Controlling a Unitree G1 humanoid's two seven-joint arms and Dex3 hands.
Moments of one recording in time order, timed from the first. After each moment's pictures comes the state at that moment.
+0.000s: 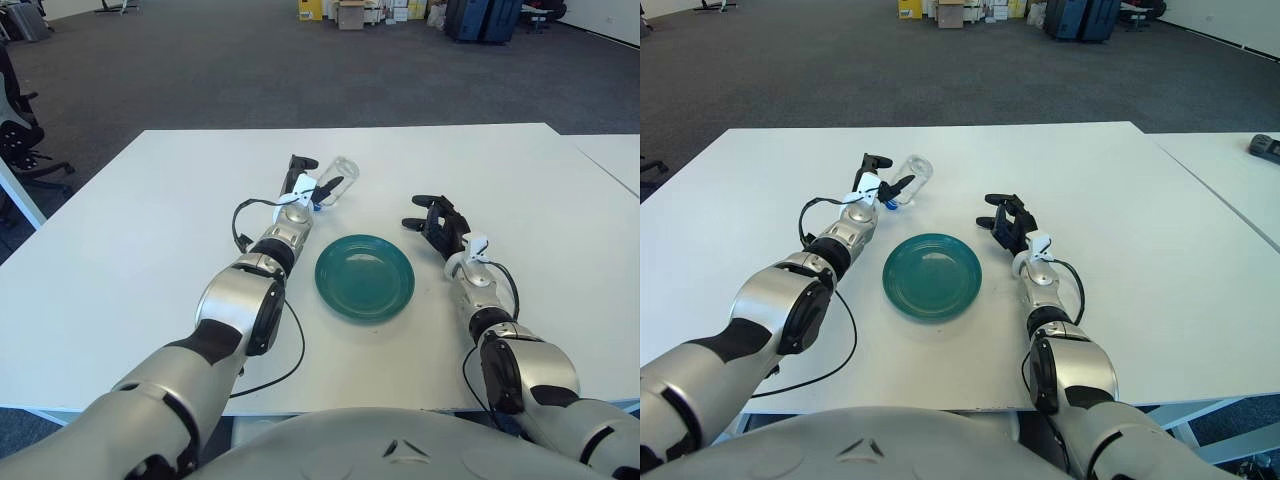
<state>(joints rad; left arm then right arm) -0.89 -0.08 -0.02 1.33 0.21 -0.17 0.40 -0.50 -0.11 -0.20 1.23 0.05 -0.61 0.16</state>
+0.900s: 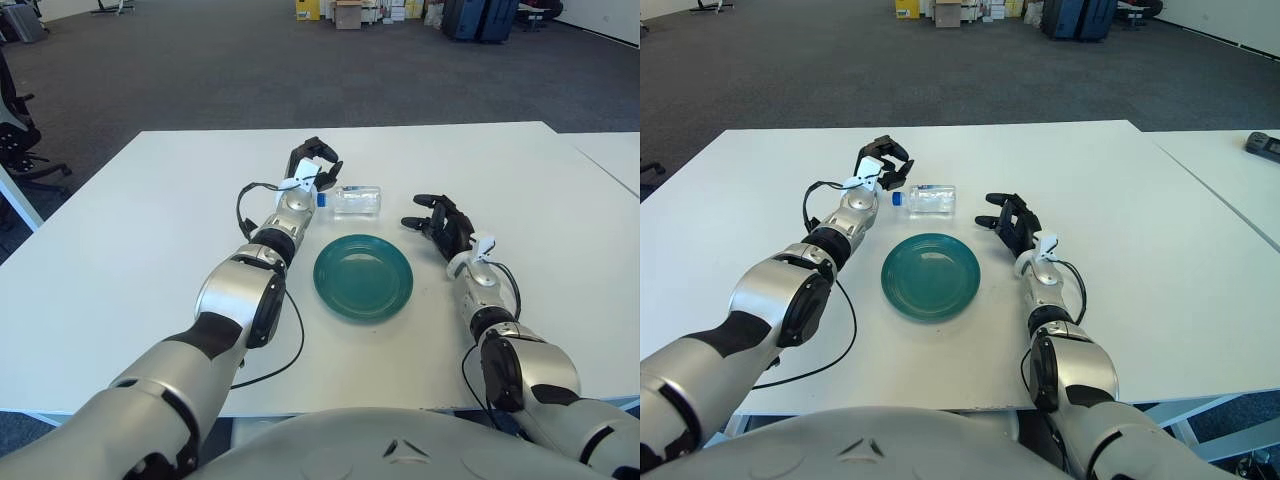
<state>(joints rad) -0.91 -0.06 0.02 1.30 0.17 -0.33 0.29 -0.50 -0.11 -0.25 1.22 0.11 -0.58 0.25</state>
